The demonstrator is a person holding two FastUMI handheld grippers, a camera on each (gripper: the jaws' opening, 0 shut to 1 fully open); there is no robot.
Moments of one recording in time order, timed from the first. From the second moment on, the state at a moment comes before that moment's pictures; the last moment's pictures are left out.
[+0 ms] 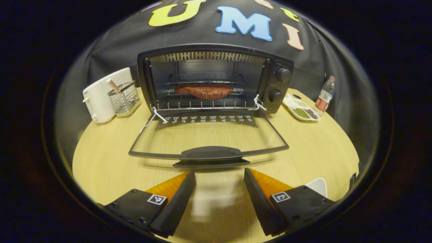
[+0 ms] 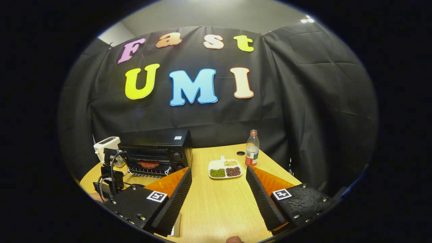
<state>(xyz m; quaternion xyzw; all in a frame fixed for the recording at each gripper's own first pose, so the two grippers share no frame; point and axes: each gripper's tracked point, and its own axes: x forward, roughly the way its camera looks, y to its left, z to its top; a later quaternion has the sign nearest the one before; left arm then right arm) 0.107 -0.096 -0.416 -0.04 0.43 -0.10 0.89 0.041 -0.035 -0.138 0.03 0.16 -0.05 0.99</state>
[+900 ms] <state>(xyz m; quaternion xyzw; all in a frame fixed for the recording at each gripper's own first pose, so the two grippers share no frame) 0.115 -0.090 -0.373 -0.06 0.39 -0.08 0.91 0.058 -0.008 -0.146 0.02 0.16 -0.01 0.99</state>
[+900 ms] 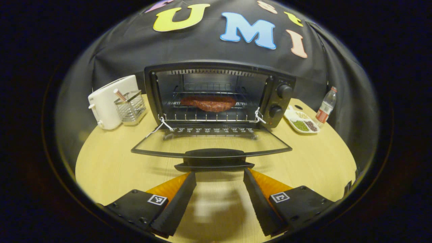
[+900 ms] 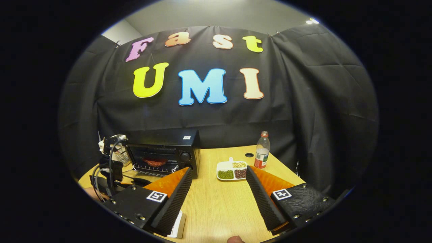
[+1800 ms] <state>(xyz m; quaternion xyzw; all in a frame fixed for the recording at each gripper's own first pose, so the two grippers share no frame) 0.185 -0.081 -0.281 -0.03 0.24 -0.10 0.96 0.067 0.008 -0.149 0.02 0.15 -0.02 0.99</state>
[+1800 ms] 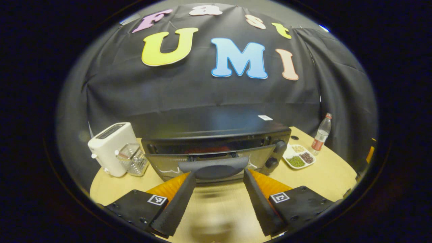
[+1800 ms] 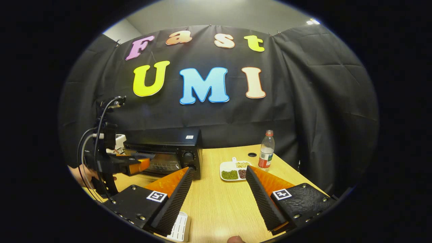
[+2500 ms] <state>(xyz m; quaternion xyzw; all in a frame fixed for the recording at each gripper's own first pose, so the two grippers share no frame) 0.112 -0.057 -0.082 -0.04 0.05 -0.04 1.00 0.060 -0.028 -0.062 0.05 0.07 0.01 1.00</state>
